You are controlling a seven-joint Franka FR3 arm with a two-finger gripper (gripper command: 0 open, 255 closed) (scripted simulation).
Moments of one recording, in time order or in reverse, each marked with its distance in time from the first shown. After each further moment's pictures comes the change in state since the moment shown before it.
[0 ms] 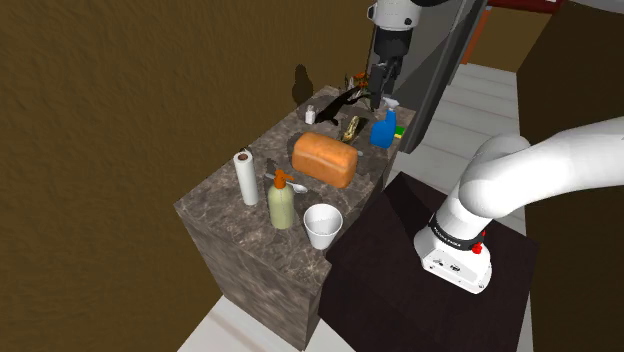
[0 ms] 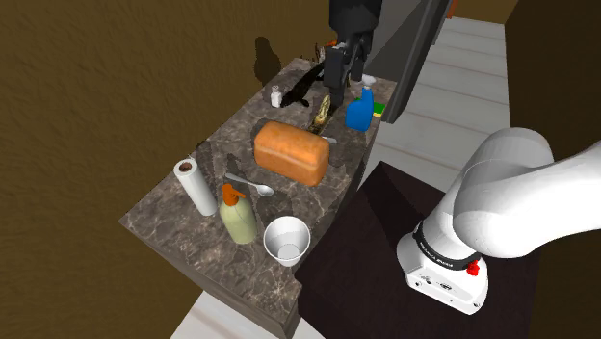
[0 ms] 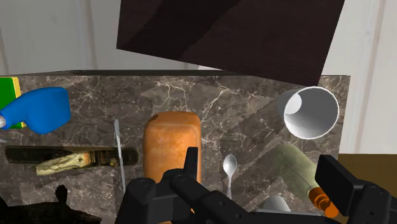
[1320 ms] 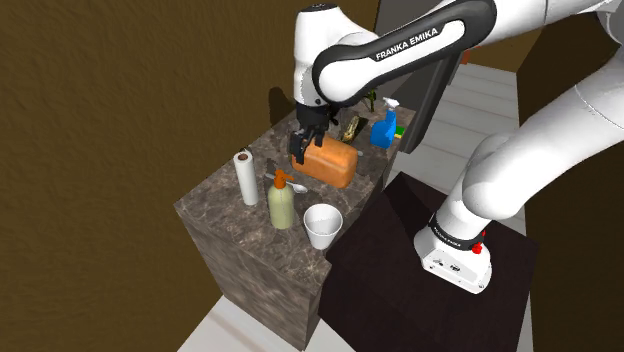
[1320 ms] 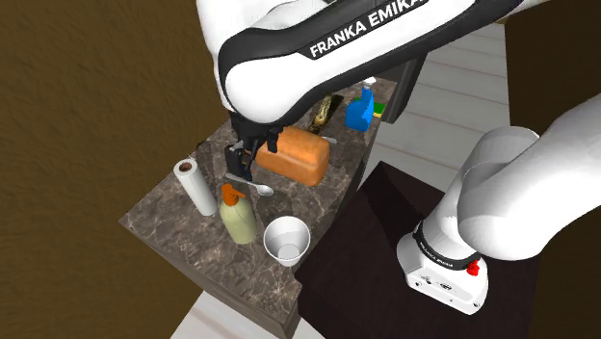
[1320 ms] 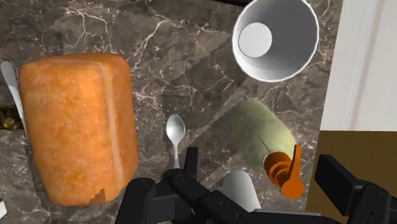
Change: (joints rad) arm 0.087 0.419 0.264 -0.049 0.108 0.555 0.266
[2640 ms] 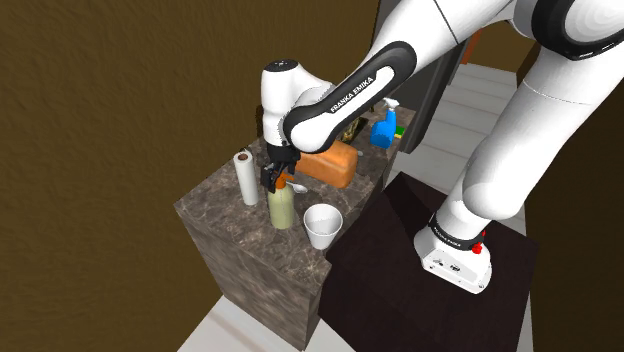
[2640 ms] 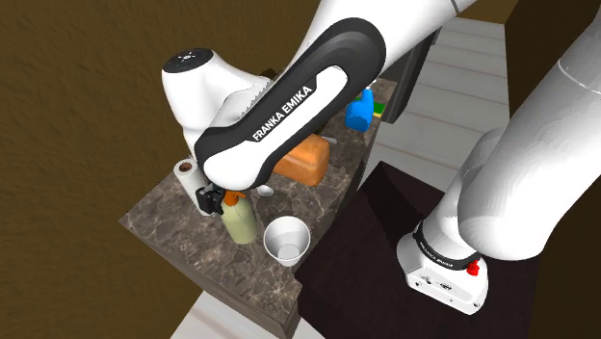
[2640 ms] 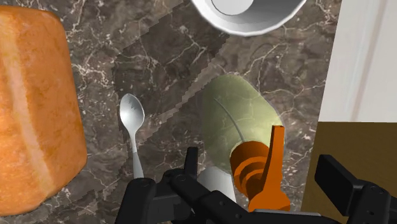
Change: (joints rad) arm 0.010 0.347 0.094 0.080 -0.123 0.289 0.182
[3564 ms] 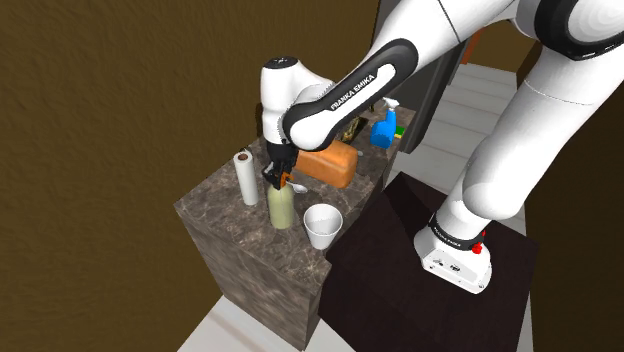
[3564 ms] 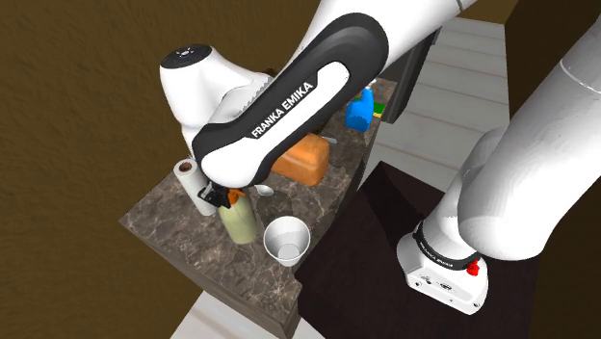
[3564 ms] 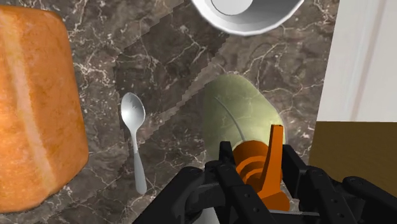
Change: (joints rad) arm 0.000 -0.009 0.000 0.006 0.005 -0.015 -0.004
